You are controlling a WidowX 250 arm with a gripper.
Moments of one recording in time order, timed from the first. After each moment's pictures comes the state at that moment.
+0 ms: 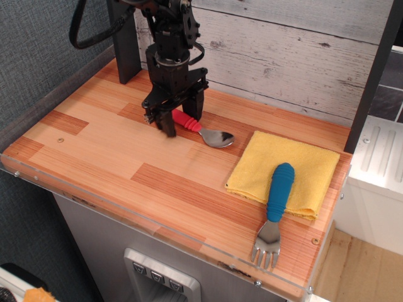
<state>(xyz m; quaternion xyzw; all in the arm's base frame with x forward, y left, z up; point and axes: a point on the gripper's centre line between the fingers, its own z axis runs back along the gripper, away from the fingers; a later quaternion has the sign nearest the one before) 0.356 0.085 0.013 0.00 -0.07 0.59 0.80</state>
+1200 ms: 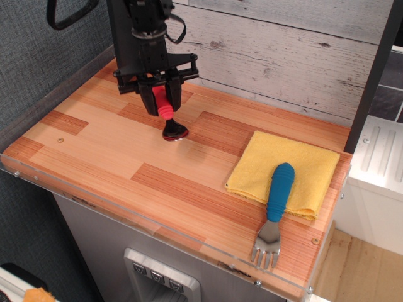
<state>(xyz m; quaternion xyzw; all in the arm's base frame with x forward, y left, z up) 0.346 0.102 0.040 -0.03 -0.02 0.35 0.94</state>
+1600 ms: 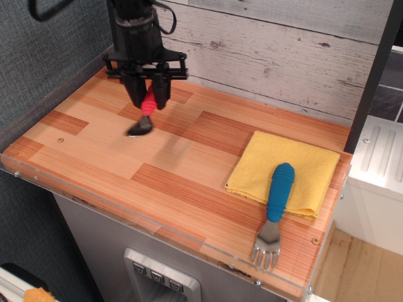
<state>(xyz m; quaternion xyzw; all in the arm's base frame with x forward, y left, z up) 0.326 0.105 0.060 -0.03 -0.01 0.12 0.99</state>
